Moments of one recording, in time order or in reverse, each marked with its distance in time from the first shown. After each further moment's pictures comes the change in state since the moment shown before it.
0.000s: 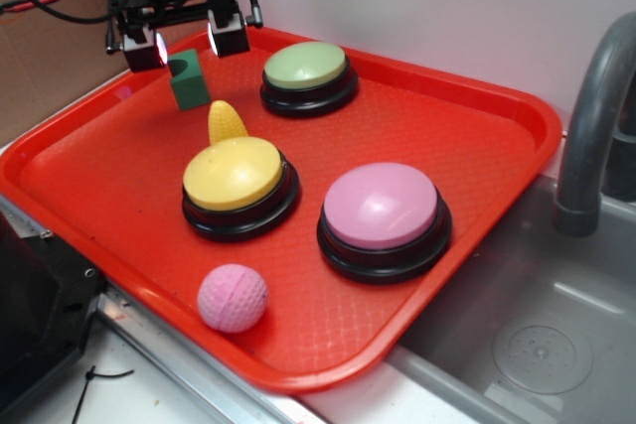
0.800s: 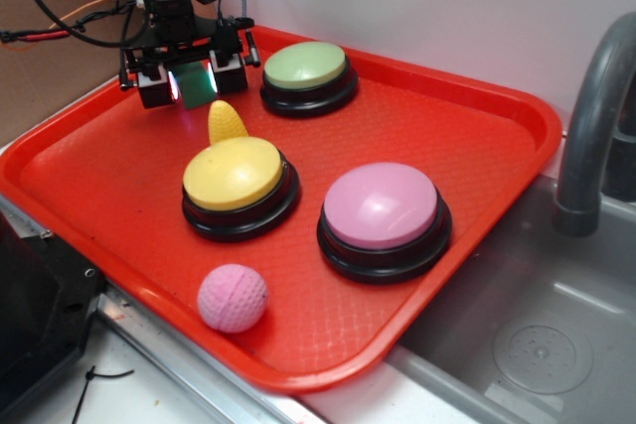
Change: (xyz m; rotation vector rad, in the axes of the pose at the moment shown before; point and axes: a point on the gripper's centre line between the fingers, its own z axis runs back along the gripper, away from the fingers) arm -0.004 0.002 -0.033 0.032 0.052 0.049
